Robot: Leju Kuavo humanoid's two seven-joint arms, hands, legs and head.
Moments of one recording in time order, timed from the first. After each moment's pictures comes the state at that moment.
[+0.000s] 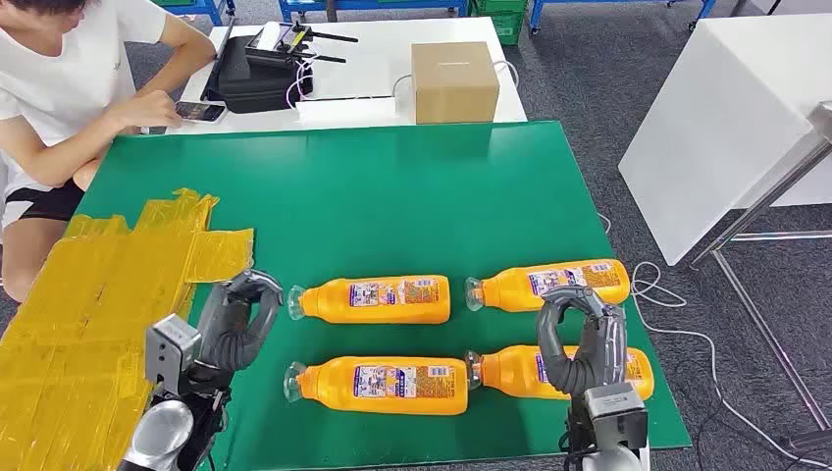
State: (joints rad) left arm -0.02 -0.02 -0.28 -1.61 -0.19 0.21 -0.50; right arm 0.11 0.07 0.27 -1.77 0.24 -0.31 -0.48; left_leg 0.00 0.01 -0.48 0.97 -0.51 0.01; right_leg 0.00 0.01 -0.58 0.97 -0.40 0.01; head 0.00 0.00
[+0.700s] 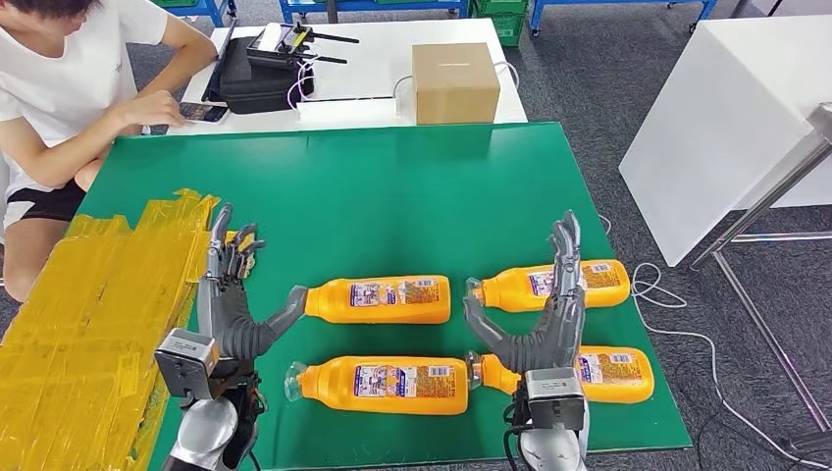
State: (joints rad) left arm -0.04 -0.12 -0.30 -1.60 -0.14 0.34 -0.53; right arm 0.03 0.16 0.36 -1.69 0.26 -0.42 -0.48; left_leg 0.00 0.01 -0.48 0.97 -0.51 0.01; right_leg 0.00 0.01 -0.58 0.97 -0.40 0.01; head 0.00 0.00
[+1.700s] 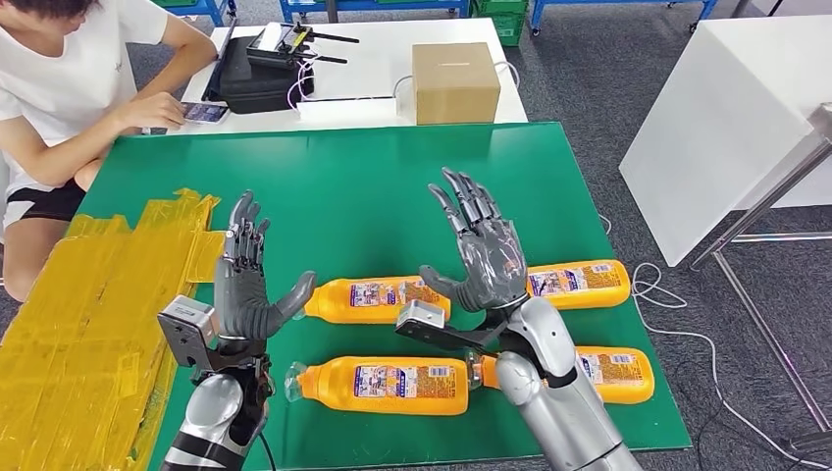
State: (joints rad) left arm -0.12 -0.16 -0.27 -1.51 -0.05 0.19 -0.50; right arm -0.31 0.04 0.50 -1.40 0.95 -0.36 -0.13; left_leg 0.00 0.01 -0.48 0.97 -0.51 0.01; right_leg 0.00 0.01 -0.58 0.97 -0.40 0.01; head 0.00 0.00
